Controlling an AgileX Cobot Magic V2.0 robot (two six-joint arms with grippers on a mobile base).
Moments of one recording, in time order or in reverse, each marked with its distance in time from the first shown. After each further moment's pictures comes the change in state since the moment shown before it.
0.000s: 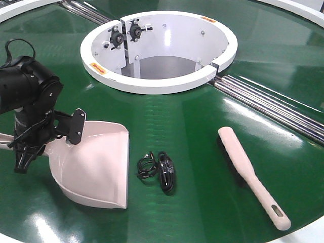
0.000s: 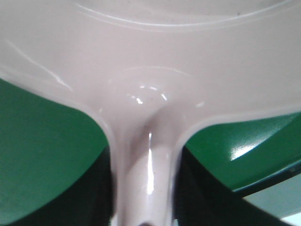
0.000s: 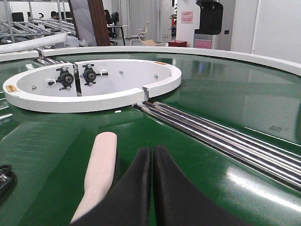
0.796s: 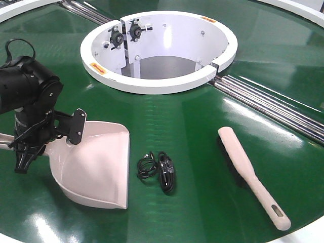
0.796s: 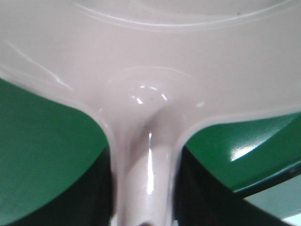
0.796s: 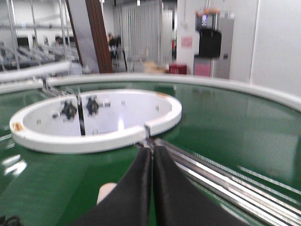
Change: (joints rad) left arm 0.000 0.000 0.000 -0.003 -0.001 0.002; right arm 0.000 0.206 -0.285 0.025 0.053 -0.015
